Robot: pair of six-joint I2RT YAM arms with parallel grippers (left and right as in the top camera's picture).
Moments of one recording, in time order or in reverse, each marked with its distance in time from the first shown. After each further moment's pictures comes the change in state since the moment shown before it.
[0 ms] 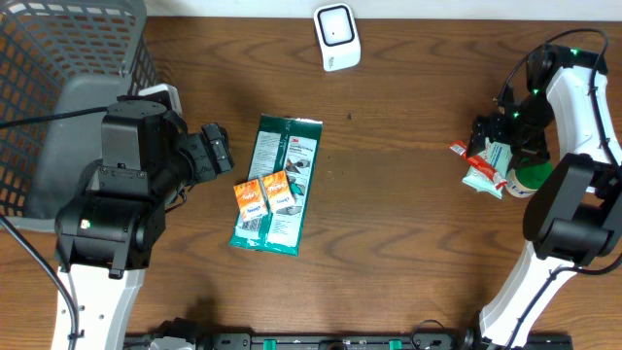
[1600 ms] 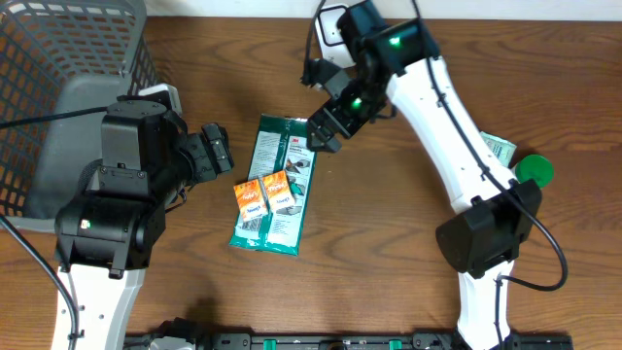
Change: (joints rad) left arm 0.000 0.000 0.000 0.000 0.000 0.000; right arm 0.709 0.002 0.364 0.029 -0.295 -0.278
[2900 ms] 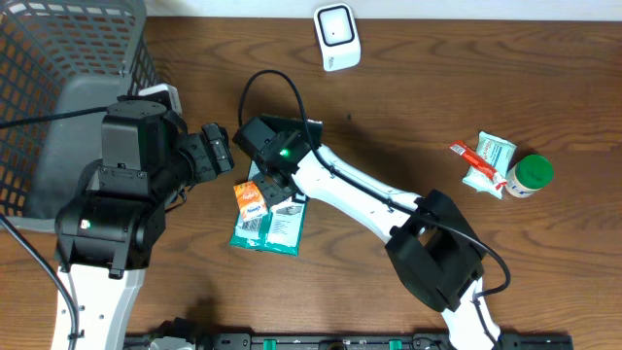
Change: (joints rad) left arm 0.000 0.000 0.000 0.000 0.000 0.000; right arm 0.378 0.001 -0.503 0.574 0.474 0.628
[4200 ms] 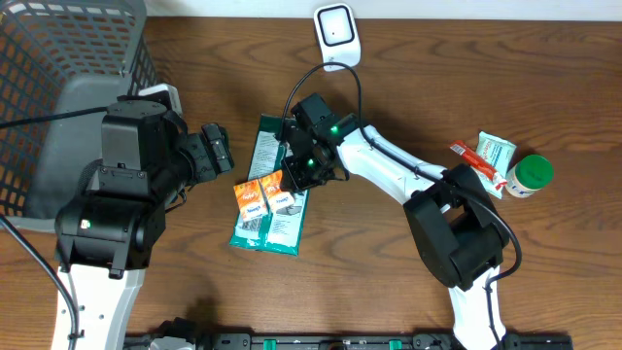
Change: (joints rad) left arm 0.000 0.000 0.000 0.000 0.000 0.000; right arm -0.219 0.000 -0.171 0.203 -0.605 -0.068
